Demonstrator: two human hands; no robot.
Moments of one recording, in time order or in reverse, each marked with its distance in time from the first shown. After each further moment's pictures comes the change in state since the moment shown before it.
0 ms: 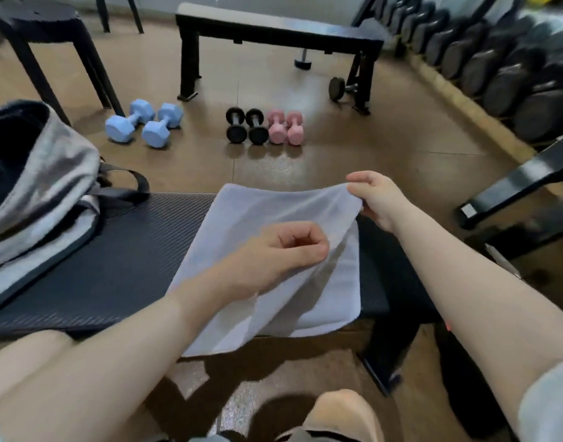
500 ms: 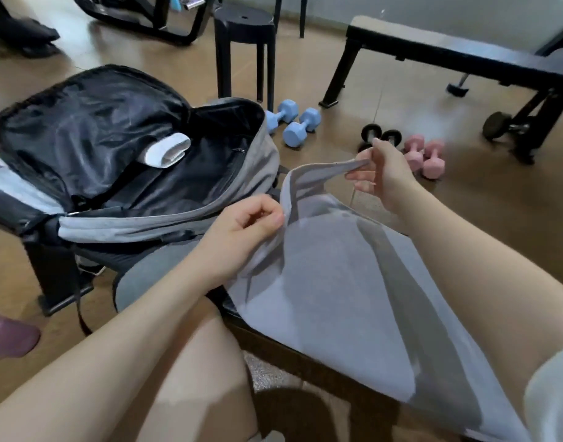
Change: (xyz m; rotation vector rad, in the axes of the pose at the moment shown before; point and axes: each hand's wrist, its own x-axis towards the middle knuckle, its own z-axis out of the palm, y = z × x) left_hand -0.151 0.002 -0.177 0.312 0.804 0.011; right_hand 0.044 -0.117 0.271 0.146 -0.375 -0.053
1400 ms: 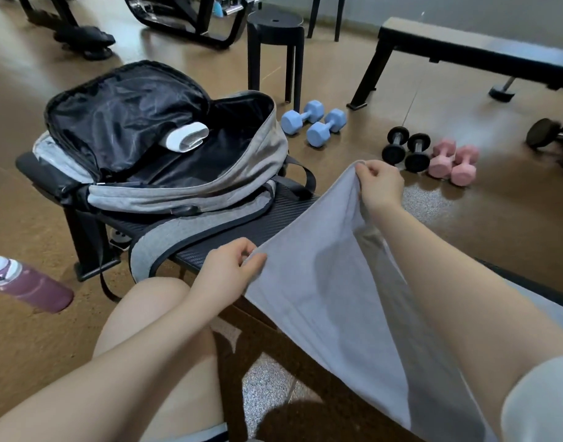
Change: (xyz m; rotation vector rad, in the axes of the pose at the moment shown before) left_hand -0.057 -0.034 0.043 0.534 0.250 -0.370; right_hand -0.004 0.047 -0.004 -0.534 0.213 -0.352
